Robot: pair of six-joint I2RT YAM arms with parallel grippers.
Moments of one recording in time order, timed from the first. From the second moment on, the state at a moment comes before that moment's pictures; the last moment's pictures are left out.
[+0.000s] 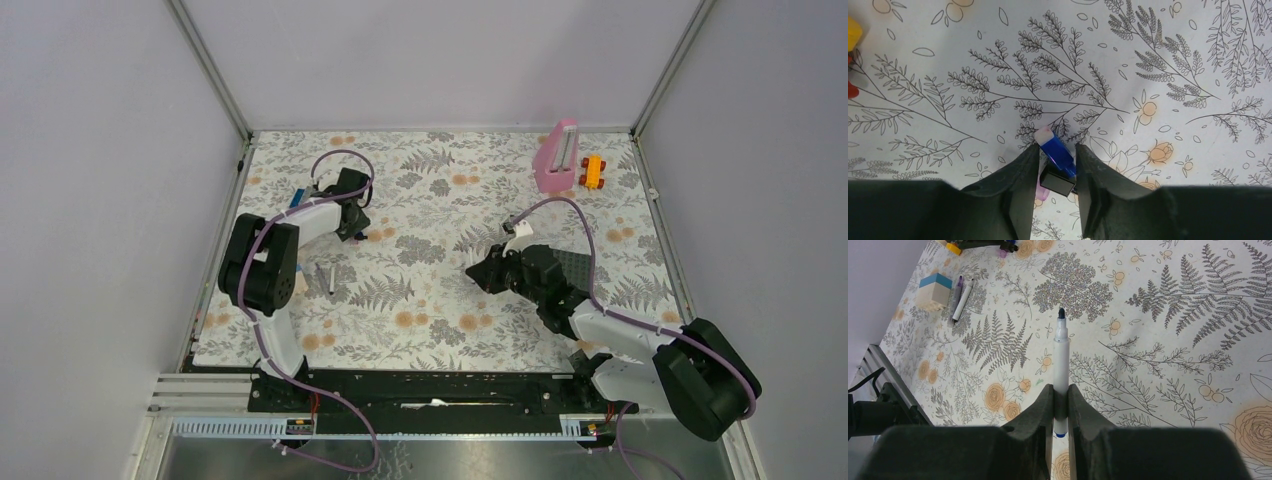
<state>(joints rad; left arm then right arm) -0.29 1.86 1.16 -0.36 -0.34 -0.84 0.63 1.17 0.37 0.42 -0.14 0.51</state>
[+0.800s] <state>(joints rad) -0.29 1.87 1.15 -0.31 -0.31 -0.79 0.60 1.16 0.35 0.44 -0.18 0.53</state>
